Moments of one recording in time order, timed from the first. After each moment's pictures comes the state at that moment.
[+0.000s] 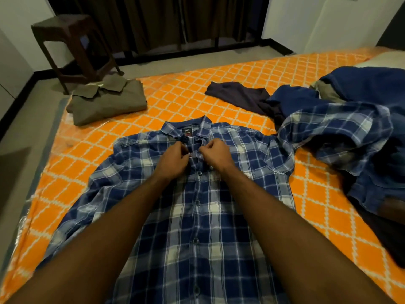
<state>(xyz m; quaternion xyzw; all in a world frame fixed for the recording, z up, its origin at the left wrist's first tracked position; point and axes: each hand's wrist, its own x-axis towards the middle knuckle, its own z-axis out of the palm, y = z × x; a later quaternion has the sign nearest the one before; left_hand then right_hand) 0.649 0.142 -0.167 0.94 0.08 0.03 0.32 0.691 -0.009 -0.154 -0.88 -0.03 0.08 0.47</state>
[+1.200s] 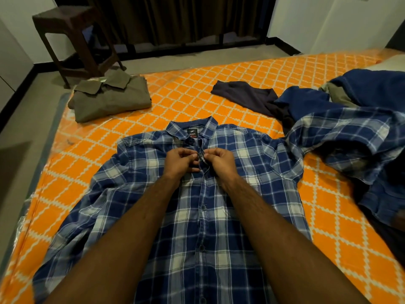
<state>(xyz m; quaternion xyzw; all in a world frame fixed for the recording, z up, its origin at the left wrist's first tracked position) 0.657 0.136 -0.181 0.71 0.22 0.01 0.67 0.681 0.002 -0.181 -0.69 0.08 0.14 0.71</state>
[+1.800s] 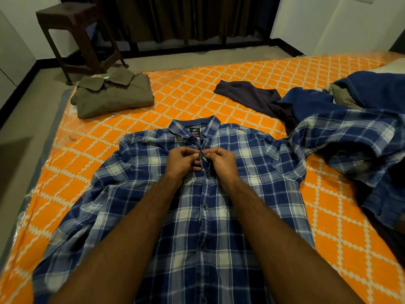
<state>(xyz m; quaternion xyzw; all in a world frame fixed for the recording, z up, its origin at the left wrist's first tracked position) 0.658 0.136 -0.186 0.71 0.21 0.03 0.67 0.678 0.006 -0.183 -0.71 0.07 0.13 0.69</state>
